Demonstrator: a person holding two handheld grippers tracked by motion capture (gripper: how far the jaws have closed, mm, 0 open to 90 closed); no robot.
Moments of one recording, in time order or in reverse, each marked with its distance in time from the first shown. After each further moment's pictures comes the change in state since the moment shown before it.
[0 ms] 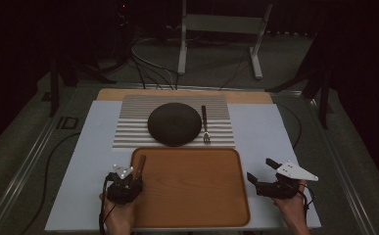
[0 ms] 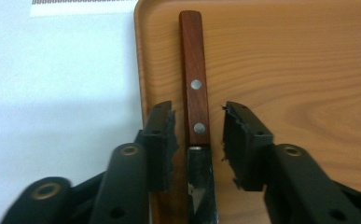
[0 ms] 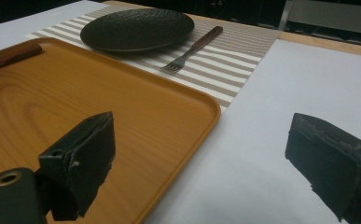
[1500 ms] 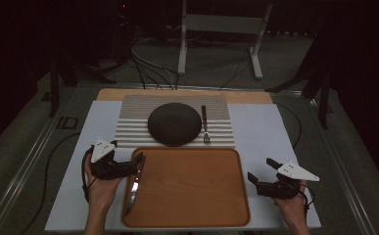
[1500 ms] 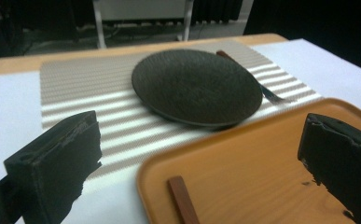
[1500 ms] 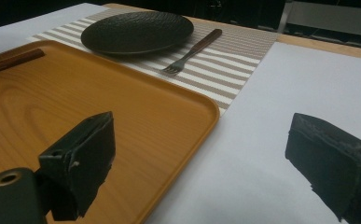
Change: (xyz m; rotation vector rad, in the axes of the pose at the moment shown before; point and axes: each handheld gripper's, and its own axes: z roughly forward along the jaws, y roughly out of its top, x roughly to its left) left arm 0.047 0.066 -0.028 -0.371 -0.262 0.145; right arm 0.000 0.001 -0.002 -0.009 -0.001 0.003
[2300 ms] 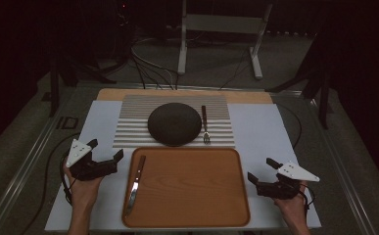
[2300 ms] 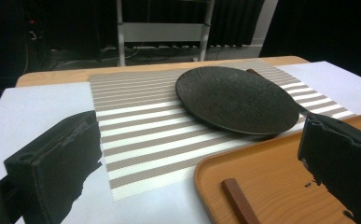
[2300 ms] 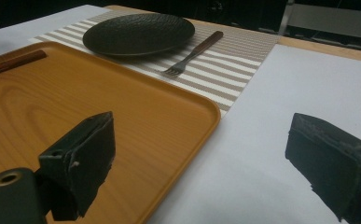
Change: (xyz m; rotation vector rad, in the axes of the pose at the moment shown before) left arm 0.045 -0.018 -0.019 -0.092 0.063 -0.018; right arm 0.000 0.000 0.000 -0.008 0.005 -0.005
